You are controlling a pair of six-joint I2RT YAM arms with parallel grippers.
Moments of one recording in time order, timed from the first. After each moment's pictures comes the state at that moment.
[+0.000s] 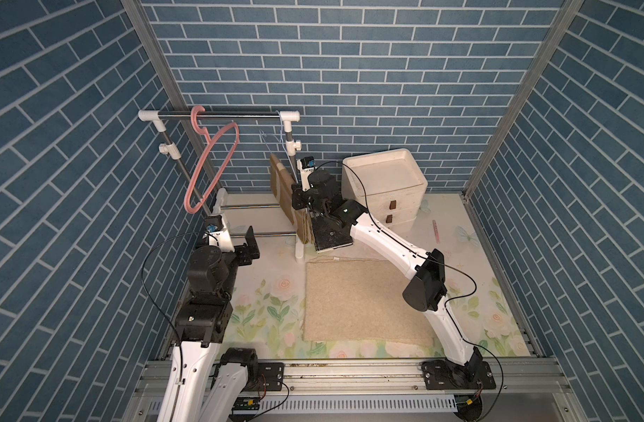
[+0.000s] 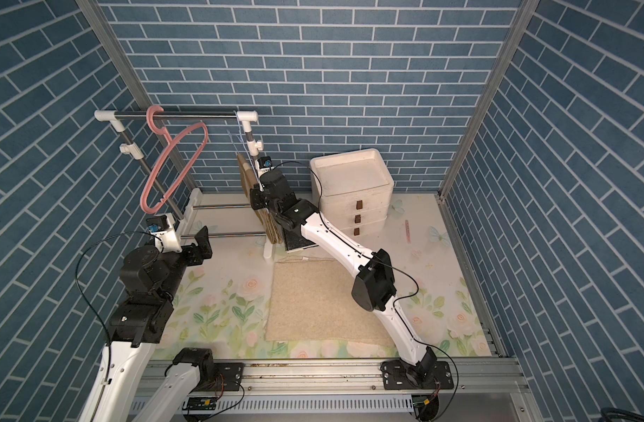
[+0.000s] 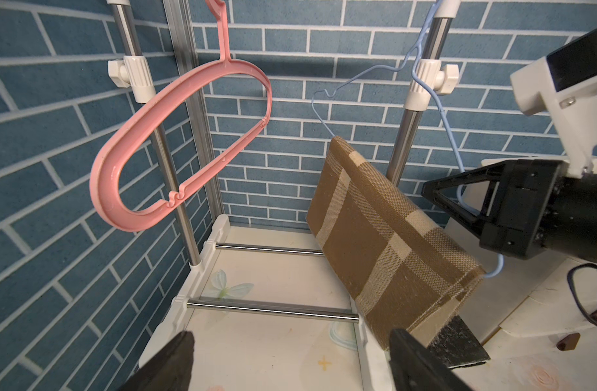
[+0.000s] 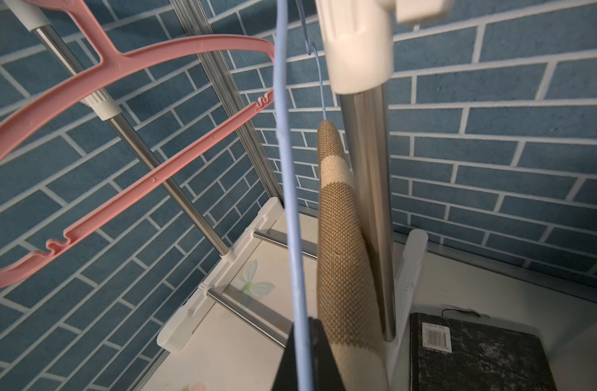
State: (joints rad) left arm -0.07 0.65 0.85 -0.37 -0.17 -0.07; right arm 0.93 2.32 2.41 -0.32 0.12 0.33
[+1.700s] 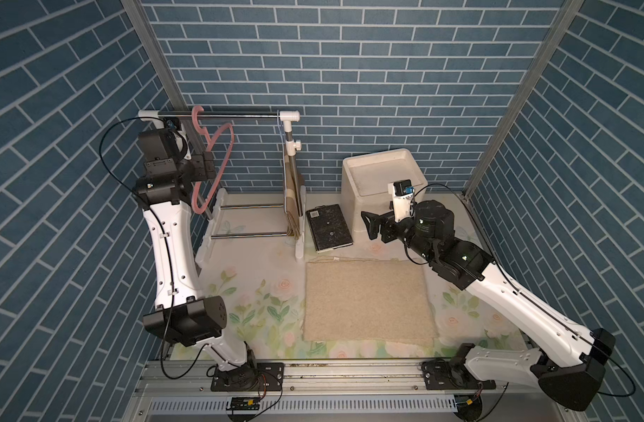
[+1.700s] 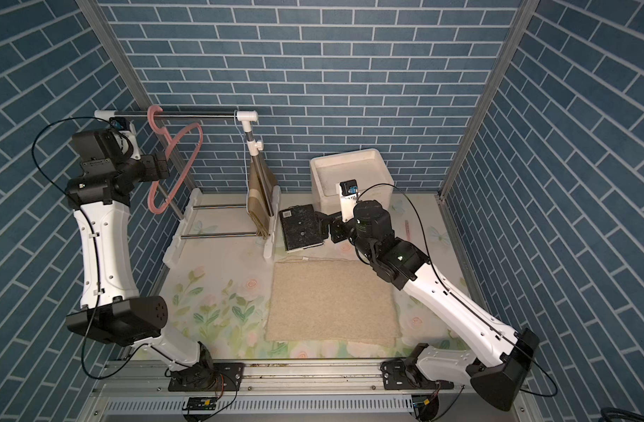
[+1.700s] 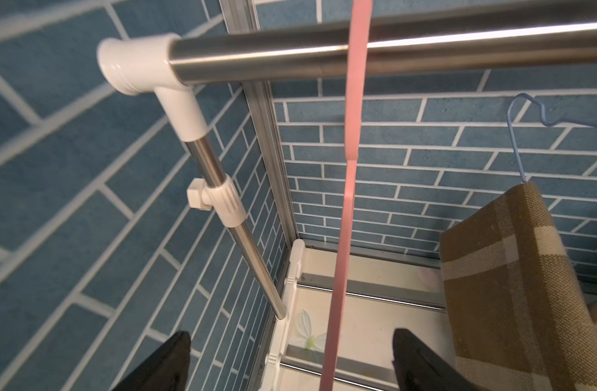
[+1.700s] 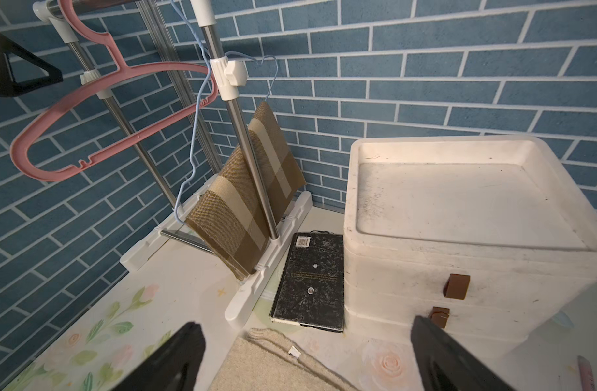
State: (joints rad) left arm 0.30 1.68 2.13 -0.86 0.03 0.13; right arm 0.81 1.21 1.30 -0.33 0.19 0.18
